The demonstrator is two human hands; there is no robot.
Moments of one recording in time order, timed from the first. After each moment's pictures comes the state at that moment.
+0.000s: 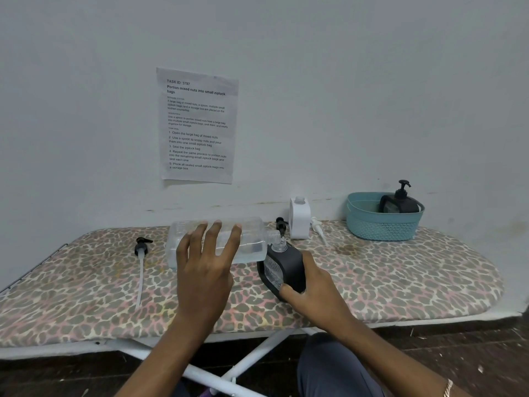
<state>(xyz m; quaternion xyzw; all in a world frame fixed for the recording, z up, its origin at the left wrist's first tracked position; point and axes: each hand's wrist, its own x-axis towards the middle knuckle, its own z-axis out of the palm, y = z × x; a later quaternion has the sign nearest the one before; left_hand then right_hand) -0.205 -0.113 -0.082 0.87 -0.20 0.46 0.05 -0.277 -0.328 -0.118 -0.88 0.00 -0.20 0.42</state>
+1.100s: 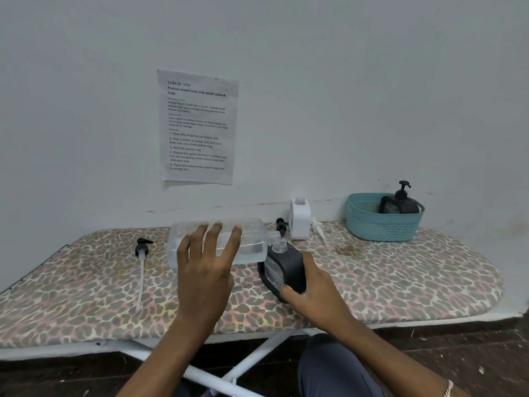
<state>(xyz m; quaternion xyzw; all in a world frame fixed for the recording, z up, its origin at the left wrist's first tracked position) -0.205 -0.112 -0.081 0.87 -0.21 0.45 0.05 -0.277 -0.327 -0.118 -0.88 0.00 -0.20 0.42</state>
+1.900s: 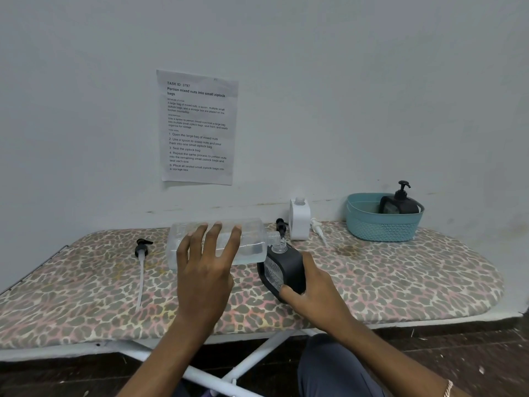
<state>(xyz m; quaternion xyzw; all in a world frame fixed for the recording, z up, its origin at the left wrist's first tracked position) -0.204 -0.112 -0.082 0.87 -0.21 0.45 0.05 -0.279 -0.327 -0.117 -0.88 0.00 -0.20 0.42</state>
